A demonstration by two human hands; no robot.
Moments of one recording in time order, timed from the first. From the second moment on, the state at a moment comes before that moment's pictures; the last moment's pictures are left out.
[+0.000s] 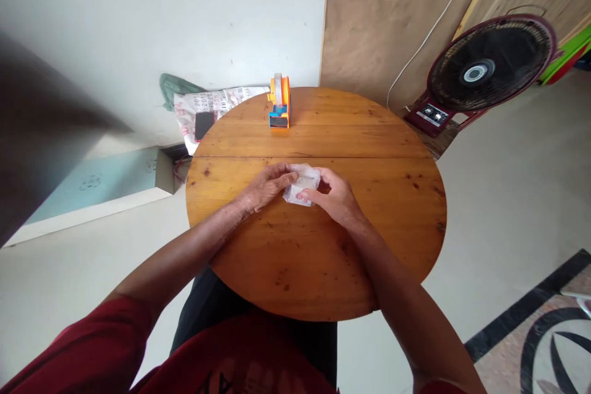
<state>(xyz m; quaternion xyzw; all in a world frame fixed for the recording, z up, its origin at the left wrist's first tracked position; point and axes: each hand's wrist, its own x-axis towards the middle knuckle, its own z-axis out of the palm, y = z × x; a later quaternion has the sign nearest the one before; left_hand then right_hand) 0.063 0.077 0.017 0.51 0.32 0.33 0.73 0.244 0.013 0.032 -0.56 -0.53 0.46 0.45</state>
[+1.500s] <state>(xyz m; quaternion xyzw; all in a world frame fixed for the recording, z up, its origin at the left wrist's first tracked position) 0.065 0.062 0.021 0.44 0.25 0.28 0.82 0.243 -0.001 0.032 -0.52 -0.73 0.14 0.42</state>
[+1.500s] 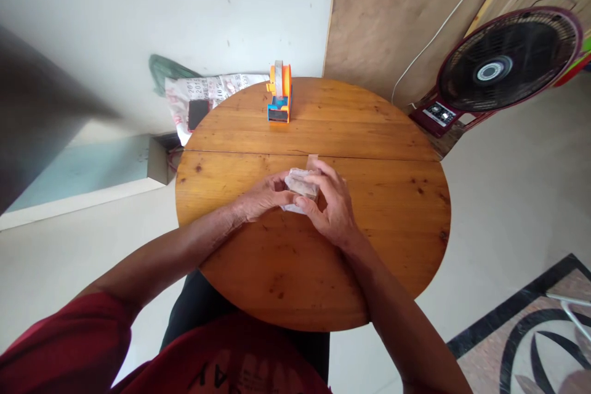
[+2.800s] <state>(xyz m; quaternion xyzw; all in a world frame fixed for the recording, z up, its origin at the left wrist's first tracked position) 0.067 0.061 0.012 0.46 0.26 0.25 0.81 0.245 -0.009 0.050 -0.56 -0.69 0.13 0.43</state>
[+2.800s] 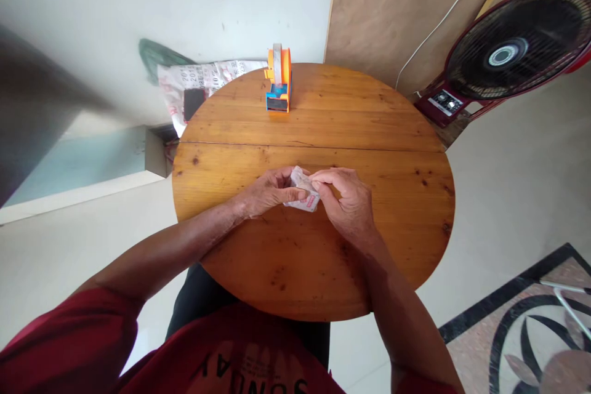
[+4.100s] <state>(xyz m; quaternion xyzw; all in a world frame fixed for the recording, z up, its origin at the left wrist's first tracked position) 0.059 0.070 0.013 0.36 0.26 0.31 0.84 0.237 -0.023 0.036 -0.49 -0.79 -0.17 0.32</state>
